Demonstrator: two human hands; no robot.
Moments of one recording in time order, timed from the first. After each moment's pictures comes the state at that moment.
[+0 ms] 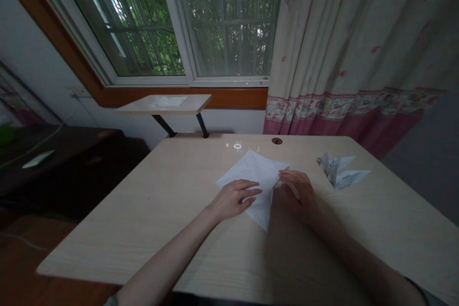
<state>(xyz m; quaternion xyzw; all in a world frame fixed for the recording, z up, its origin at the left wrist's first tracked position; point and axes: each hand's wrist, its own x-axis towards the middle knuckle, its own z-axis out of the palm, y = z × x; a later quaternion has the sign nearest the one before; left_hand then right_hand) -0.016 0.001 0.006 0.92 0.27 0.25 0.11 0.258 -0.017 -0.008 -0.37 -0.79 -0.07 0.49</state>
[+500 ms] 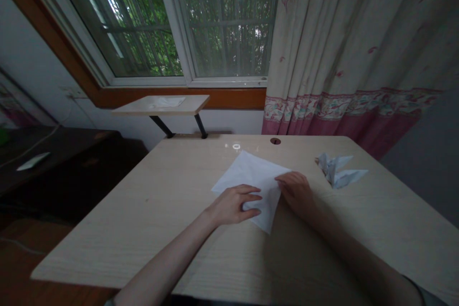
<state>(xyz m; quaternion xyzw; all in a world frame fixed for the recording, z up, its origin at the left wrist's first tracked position) -0.012 -0.009 0.016 0.93 0.27 0.20 0.17 0.264 -0.007 -0.015 -0.47 -0.80 -0.02 0.37</state>
